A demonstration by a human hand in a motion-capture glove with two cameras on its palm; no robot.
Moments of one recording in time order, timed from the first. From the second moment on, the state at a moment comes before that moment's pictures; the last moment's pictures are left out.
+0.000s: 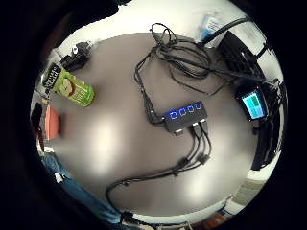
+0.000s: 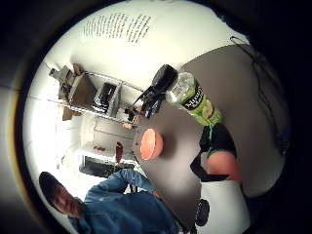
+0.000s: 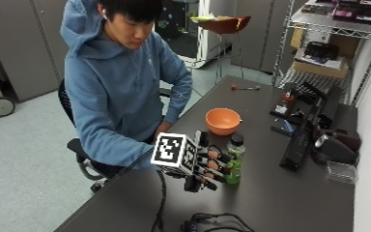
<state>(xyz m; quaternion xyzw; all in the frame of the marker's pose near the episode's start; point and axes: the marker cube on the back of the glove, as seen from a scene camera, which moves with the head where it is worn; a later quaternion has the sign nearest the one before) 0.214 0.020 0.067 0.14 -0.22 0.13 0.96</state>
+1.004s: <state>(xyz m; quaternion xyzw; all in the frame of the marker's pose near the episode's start) 0.148 -0.084 0.126 0.20 -0.54 0.06 0.82</state>
